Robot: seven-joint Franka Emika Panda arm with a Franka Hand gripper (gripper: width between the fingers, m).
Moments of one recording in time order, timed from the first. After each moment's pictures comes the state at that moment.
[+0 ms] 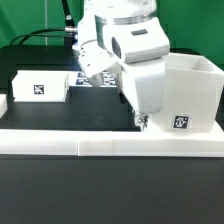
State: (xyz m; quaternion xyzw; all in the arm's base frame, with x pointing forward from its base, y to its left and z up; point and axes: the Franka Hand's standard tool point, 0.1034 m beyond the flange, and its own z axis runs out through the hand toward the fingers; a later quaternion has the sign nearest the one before) arm 0.581 0.027 0.033 -0.62 -0.78 0.00 0.07
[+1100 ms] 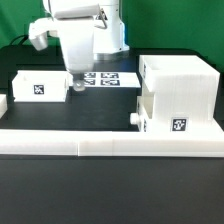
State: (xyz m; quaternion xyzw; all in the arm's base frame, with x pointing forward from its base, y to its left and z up) arm 0.507 -0.083 0.073 -0.68 -0.74 -0.02 0.03
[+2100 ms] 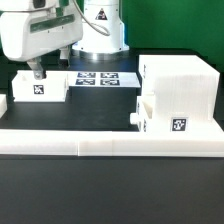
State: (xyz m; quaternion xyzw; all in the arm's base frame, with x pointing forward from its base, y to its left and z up) arm 0.457 -0.114 0.060 -0.88 -0.47 -0.02 0.02
